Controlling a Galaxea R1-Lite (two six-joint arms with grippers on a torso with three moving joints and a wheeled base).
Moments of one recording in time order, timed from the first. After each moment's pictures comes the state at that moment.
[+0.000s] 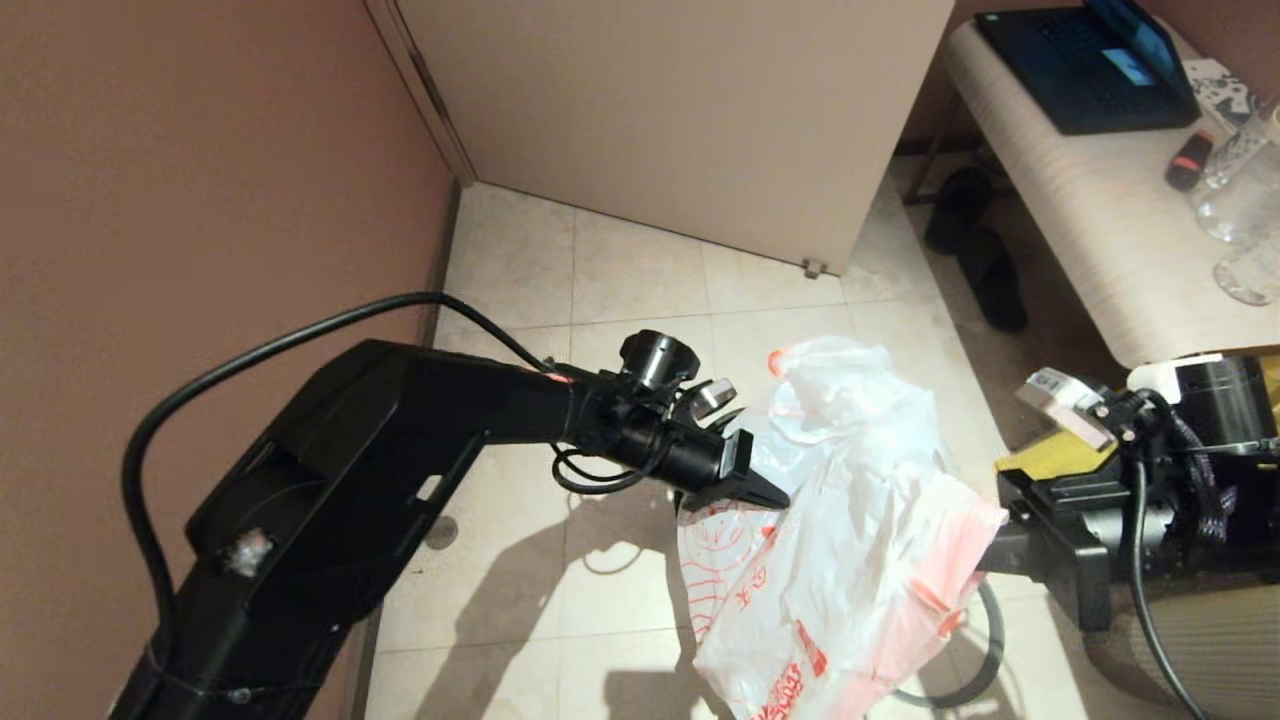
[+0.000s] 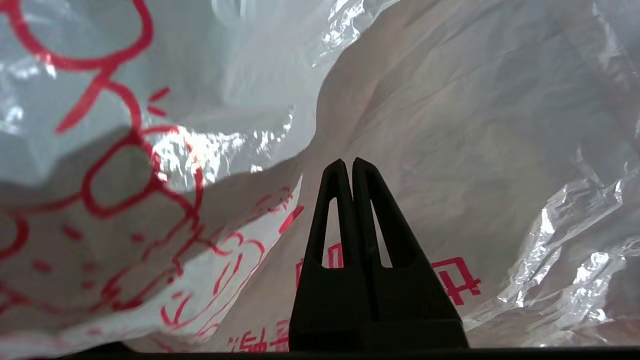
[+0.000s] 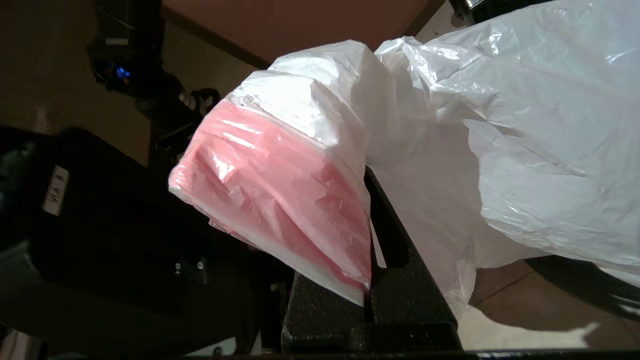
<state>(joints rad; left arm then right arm) -0.58 2.42 -1.88 0.28 -0.82 -0.43 0.19 1.60 -0.75 -0.23 1.12 -0.28</state>
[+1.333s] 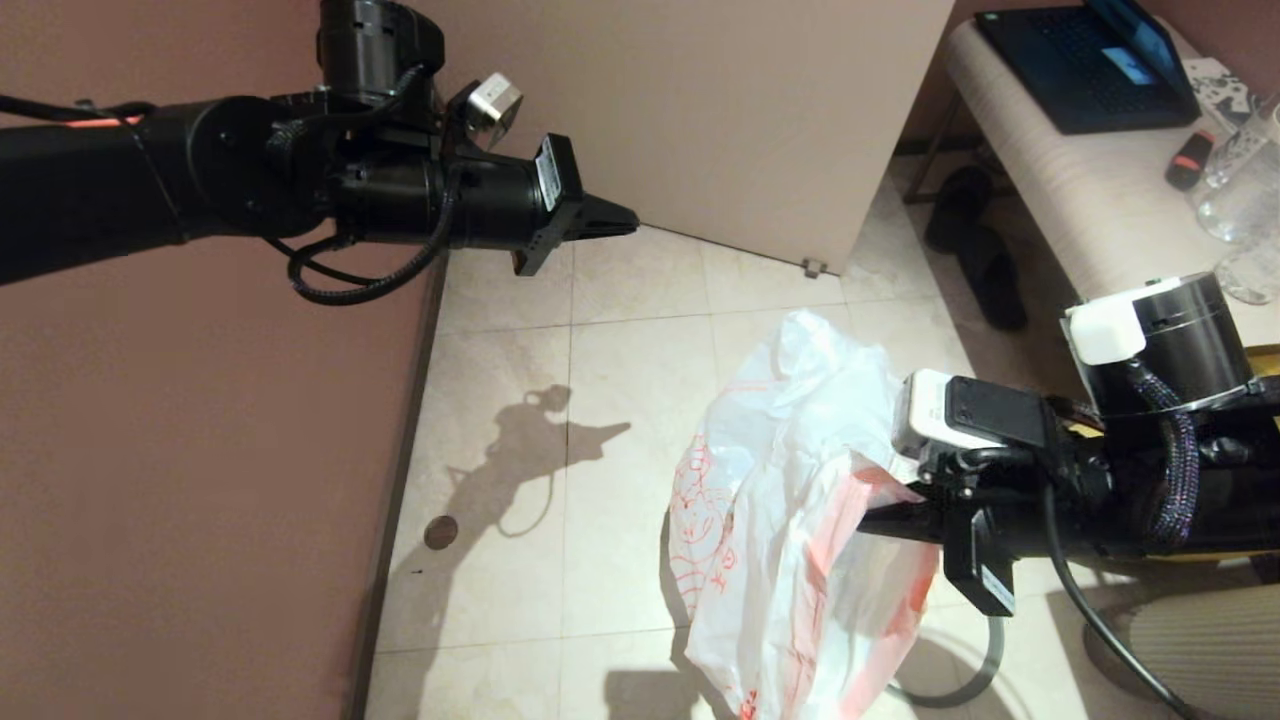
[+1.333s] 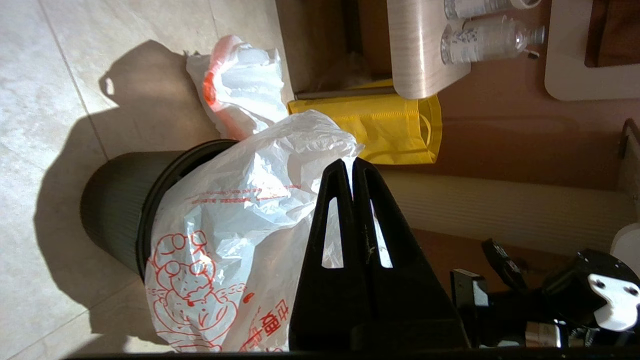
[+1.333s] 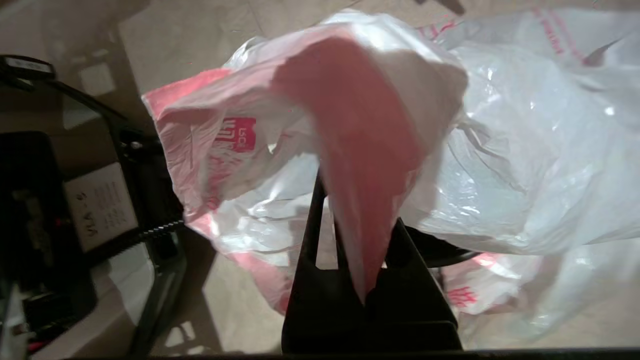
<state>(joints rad) -0.37 1.95 -1.94 0.26 -0.55 -0.52 0.54 1.53 -1.00 0.07 0.31 -0.66</state>
